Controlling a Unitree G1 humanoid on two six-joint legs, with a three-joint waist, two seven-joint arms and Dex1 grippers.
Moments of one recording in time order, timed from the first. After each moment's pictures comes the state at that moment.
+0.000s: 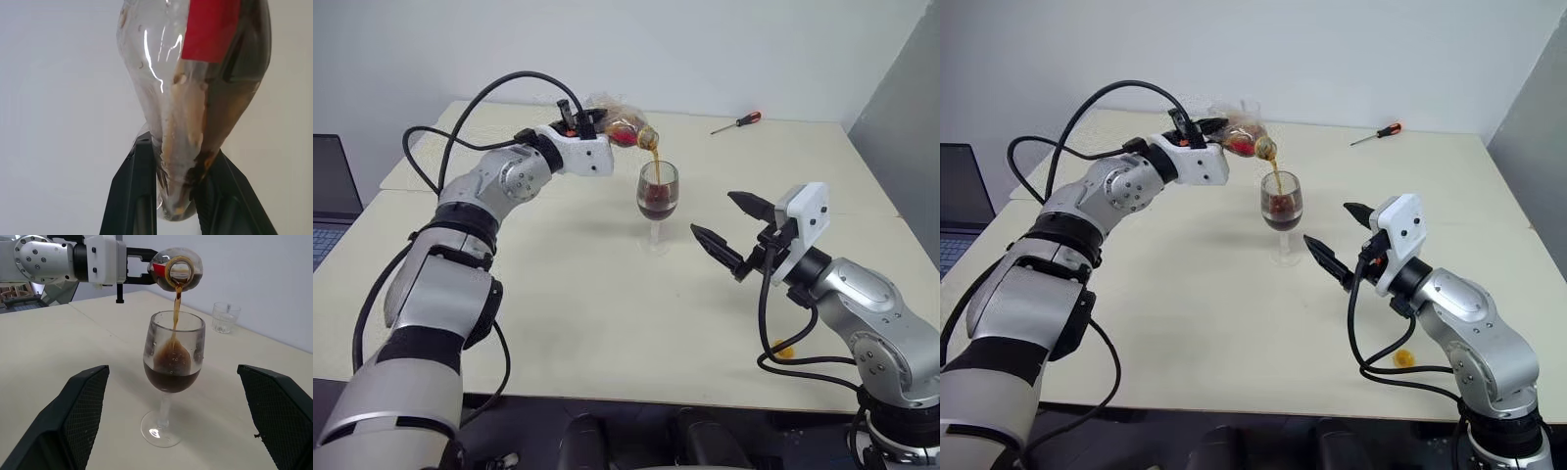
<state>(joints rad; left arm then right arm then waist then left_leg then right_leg) -1.27 0.56 -0.34 1.20 0.54 -0.74 -0.14 -0.29 -0.49 -0.06 -0.66 0.53 0.69 0.41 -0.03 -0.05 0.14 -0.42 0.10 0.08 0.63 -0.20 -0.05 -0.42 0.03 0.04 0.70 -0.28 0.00</state>
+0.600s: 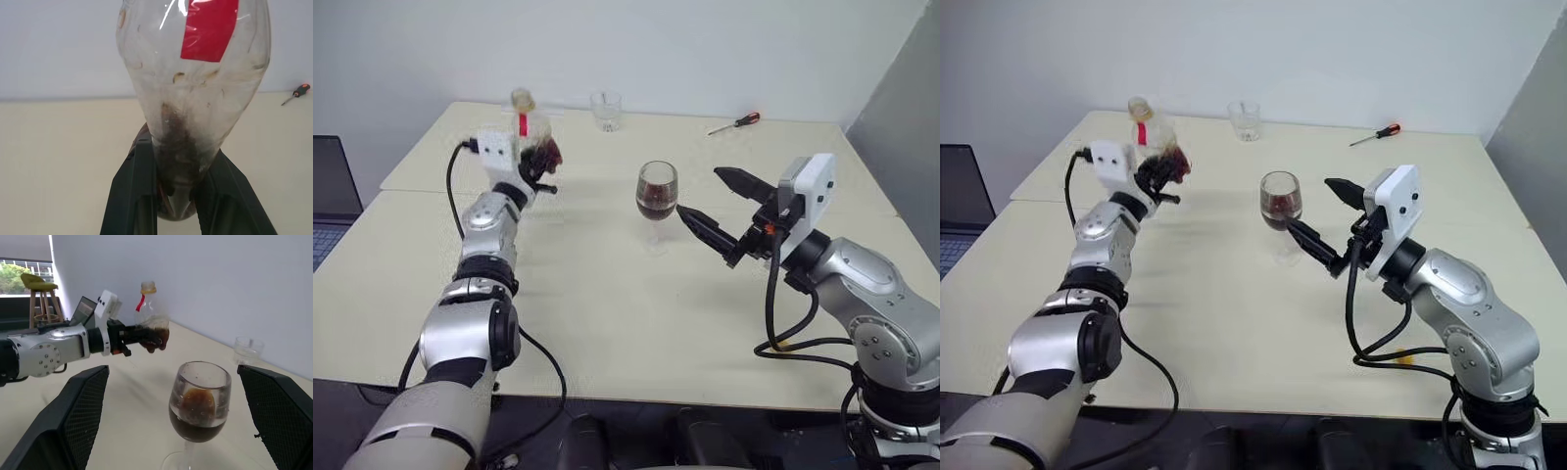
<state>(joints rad) -1.00 0.42 0.27 1.17 -0.19 -0.25 -0.45 -0.42 -0.46 -0.05 -0.68 0.65 0.73 0.41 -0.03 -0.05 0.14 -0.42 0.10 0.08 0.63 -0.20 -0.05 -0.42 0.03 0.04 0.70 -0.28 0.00</state>
